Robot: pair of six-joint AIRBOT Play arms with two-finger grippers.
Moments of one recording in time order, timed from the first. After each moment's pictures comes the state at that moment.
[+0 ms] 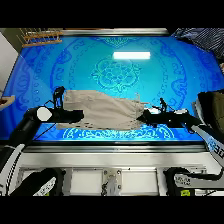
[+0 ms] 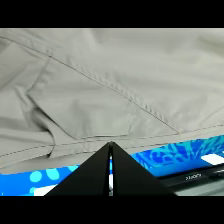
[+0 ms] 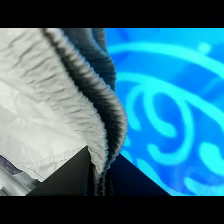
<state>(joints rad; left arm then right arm) -0.20 -1.04 0.72 1.15 -0.89 -1.64 -0.04 -1.47 0.65 -0.34 0.86 1.04</state>
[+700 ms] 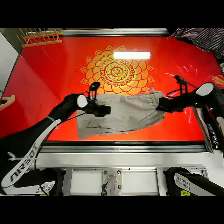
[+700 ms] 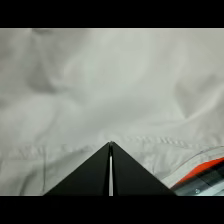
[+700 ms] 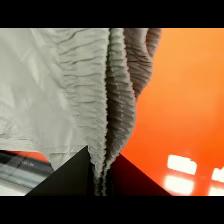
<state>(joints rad) -0.51 -1.47 1.08 1.15 -0.83 -1.66 -0.12 -1.23 1.07 -1.07 1.26 1.41</state>
